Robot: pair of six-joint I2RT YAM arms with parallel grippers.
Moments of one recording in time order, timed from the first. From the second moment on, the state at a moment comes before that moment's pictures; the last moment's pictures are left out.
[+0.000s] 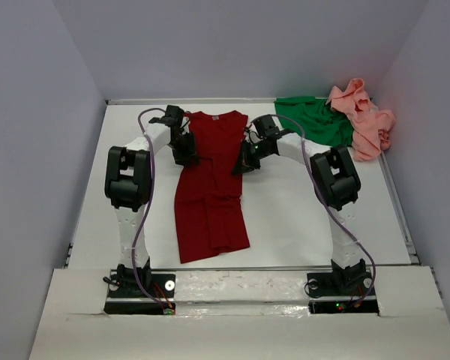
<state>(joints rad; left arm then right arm) -0.21 2.11 1.62 -0.70 0.25 -0.40 0.44 2.21 1.65 -0.46 -0.69 0.58</state>
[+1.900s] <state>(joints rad) -0.19 2.35 2.00 -0.82 0.16 -0.43 0.34 2.53 2.21 -0.68 -0.42 0.50</state>
